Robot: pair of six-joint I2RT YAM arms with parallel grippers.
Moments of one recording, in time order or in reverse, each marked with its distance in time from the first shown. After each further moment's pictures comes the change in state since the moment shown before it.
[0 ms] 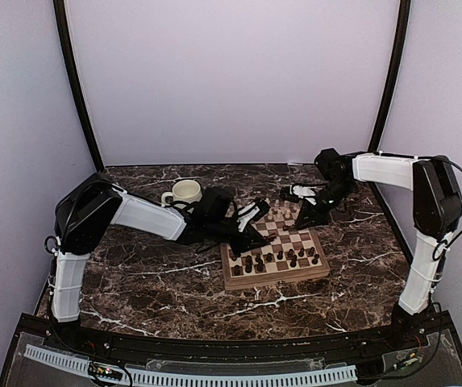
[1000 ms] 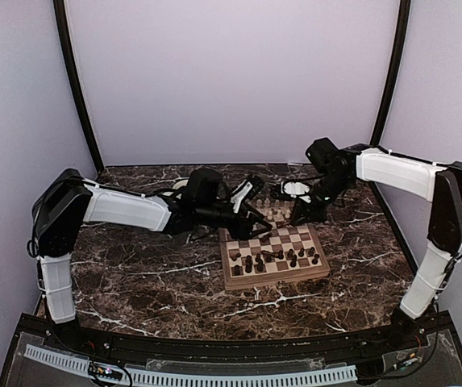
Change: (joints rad) left arm 0.000 -0.158 -0.038 0.024 0.029 -0.118; right arm 0.110 -0.142 -0.002 -0.029 0.130 0.023
